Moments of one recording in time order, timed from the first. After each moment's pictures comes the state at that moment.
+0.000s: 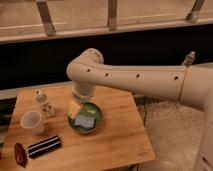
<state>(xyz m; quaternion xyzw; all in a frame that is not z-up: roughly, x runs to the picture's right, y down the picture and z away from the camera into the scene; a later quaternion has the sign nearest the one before) -0.112 0.076 0.657 -0.32 -0.01 0.29 0.90</state>
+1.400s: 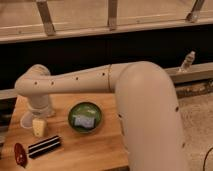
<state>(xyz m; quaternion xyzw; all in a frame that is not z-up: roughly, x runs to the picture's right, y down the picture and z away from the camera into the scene) -0.279 0.164 0.674 -0.39 -0.06 0.07 0.91</state>
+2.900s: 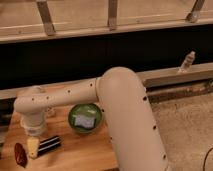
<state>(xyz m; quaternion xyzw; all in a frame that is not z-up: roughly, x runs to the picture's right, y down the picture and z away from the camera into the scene) -0.336 0.268 0.695 -0.49 -0.11 0.00 0.87</state>
